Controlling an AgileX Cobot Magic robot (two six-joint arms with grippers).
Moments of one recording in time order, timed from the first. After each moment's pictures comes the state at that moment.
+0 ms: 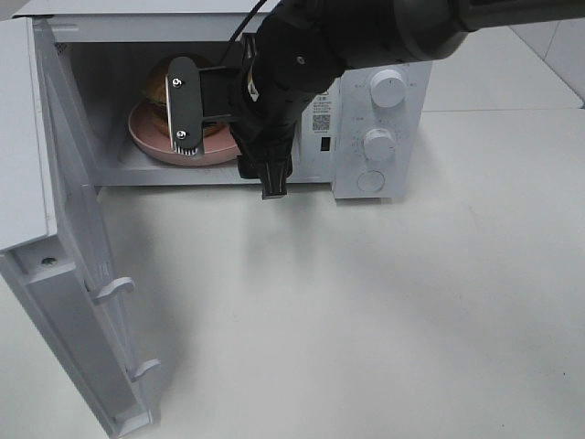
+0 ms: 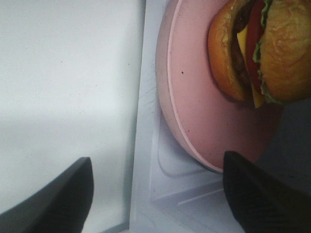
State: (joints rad) left arm 0.00 -0.01 -0.52 -0.23 1.07 0.13; right arm 0.75 2.05 -1.54 -0.46 0.44 -0.74
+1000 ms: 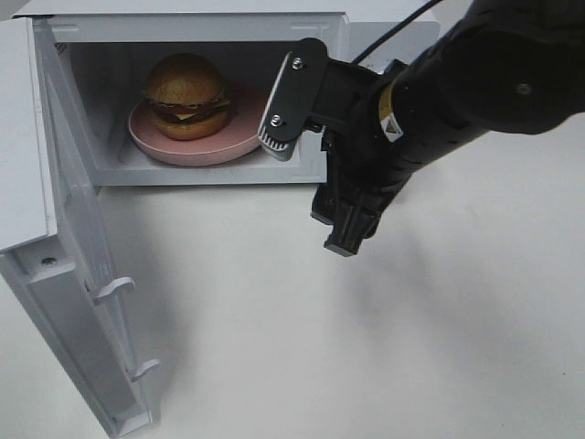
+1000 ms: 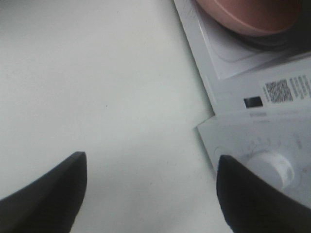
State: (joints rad) left arm 0.00 -0.01 -0.52 -0.23 1.07 0.13; right arm 0.75 1.57 -0.98 -0.47 0.40 -0.17
